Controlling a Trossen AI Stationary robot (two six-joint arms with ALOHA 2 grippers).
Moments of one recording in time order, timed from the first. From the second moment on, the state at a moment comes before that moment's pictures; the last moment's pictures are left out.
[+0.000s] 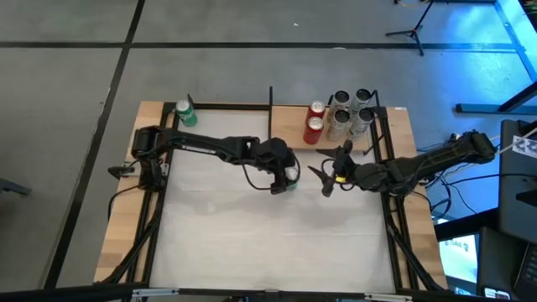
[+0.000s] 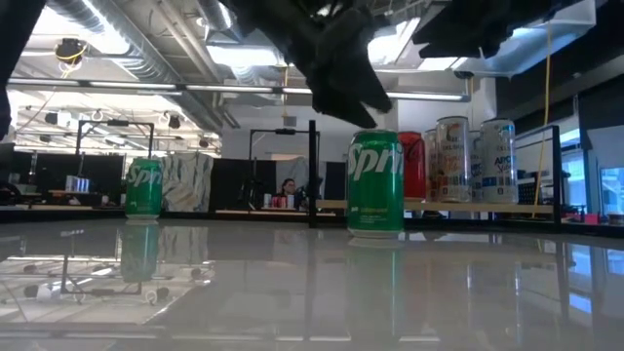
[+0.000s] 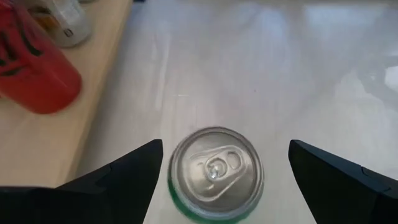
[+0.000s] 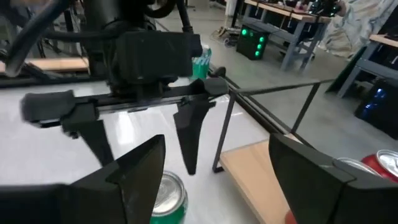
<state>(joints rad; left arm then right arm) 0.06 1.87 1.43 -0.29 0.01 -0.03 0.31 1.01 0.66 0.03 0.74 0.10</state>
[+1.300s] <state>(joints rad) 0.06 1.98 1.54 -0.42 -0.01 0.04 0.31 1.03 0.65 0.05 0.72 0.04</state>
